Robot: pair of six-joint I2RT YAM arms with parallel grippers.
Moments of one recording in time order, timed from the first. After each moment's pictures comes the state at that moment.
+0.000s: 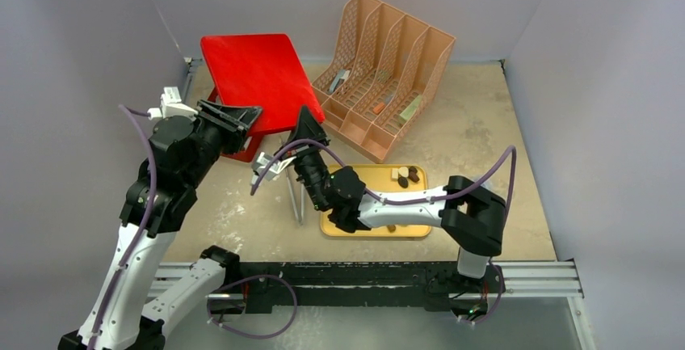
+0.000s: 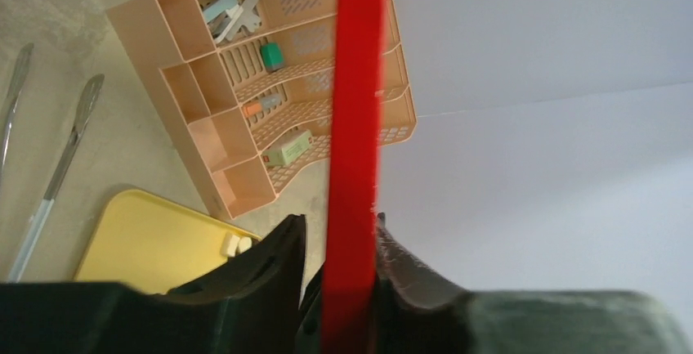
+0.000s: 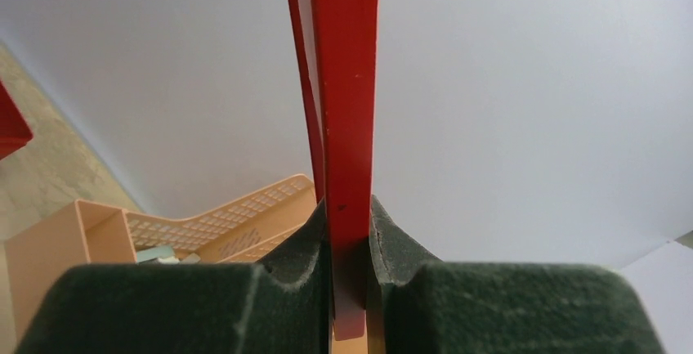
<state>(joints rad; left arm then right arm) -0.35 0.78 1.20 -0.64 -0.11 -1.22 1.26 1.78 1.15 1.19 0.69 -1.57</state>
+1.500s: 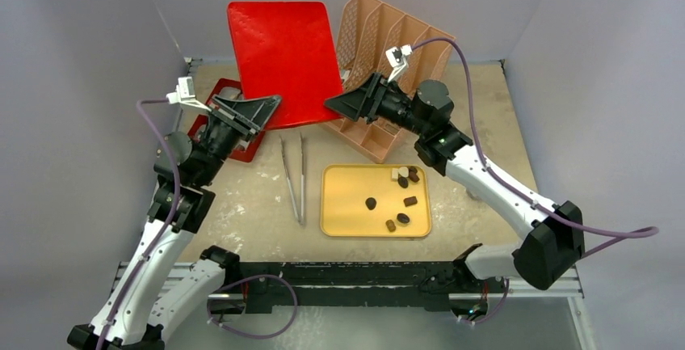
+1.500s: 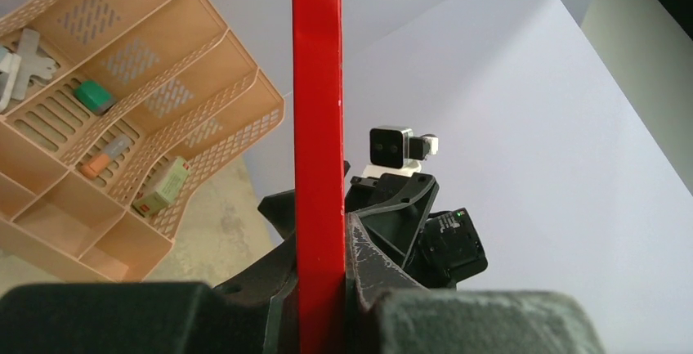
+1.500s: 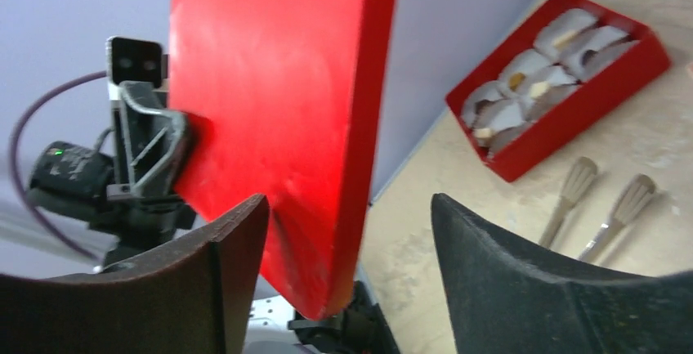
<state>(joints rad) -0.35 0.72 0.92 0.04 0.14 -1.12 0.60 1.33 1.14 0.27 -0.42 0.90</state>
